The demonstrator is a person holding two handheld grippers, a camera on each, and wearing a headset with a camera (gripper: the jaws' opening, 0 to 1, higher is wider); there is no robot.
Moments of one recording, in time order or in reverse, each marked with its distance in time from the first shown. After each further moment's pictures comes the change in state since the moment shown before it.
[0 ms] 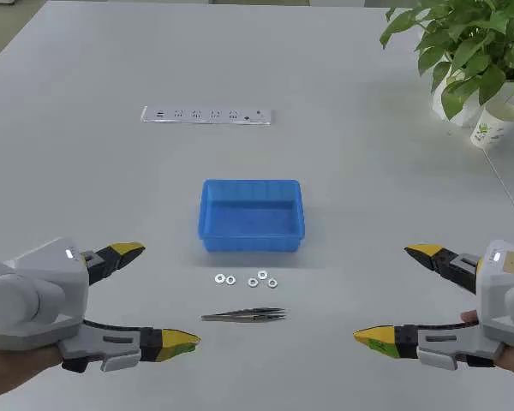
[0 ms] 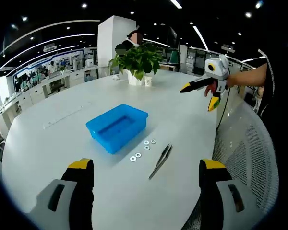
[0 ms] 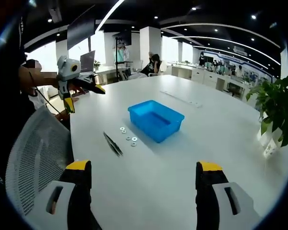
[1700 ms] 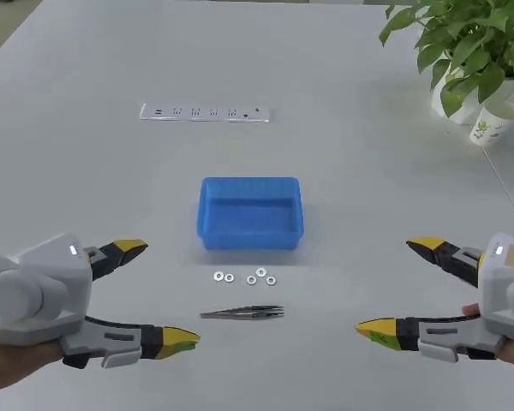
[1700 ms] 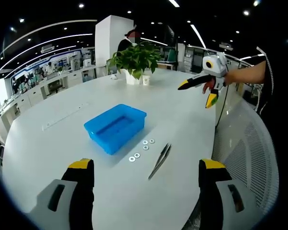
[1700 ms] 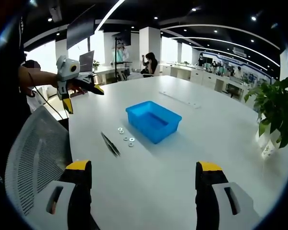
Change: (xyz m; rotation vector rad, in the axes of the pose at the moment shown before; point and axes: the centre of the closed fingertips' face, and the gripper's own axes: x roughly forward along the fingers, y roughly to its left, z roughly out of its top) left arm 0.001 0.000 -0.001 0.011 0.007 -0.009; right arm -0.002 -0.004 0.001 -0.003 -0.001 -0.008
